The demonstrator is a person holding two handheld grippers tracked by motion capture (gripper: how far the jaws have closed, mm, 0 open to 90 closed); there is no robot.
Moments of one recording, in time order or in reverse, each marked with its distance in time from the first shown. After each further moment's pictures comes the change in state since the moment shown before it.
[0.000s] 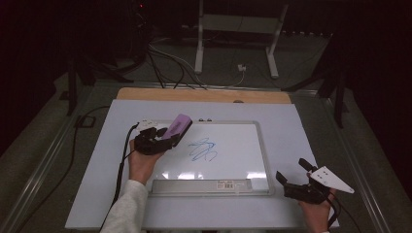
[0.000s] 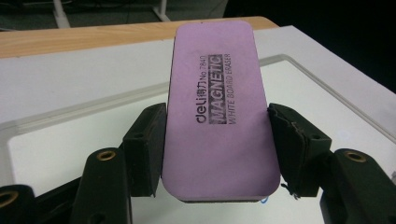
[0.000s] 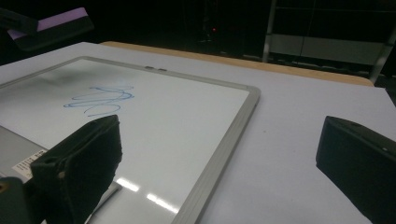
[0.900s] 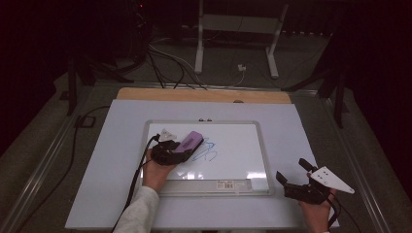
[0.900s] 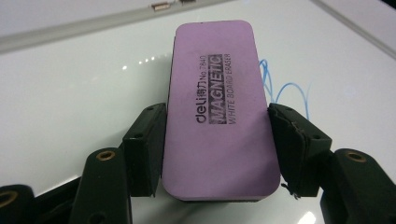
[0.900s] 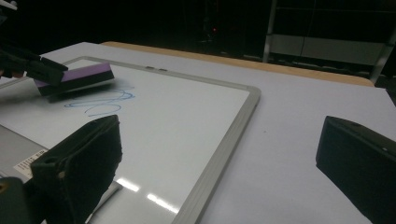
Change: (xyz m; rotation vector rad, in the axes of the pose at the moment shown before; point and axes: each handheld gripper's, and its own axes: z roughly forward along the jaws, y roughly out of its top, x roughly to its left) left arm -0.021 -0.036 0.045 0.169 -0.006 0.046; right arm 0.000 0.000 -0.001 0.000 0.000 0.000
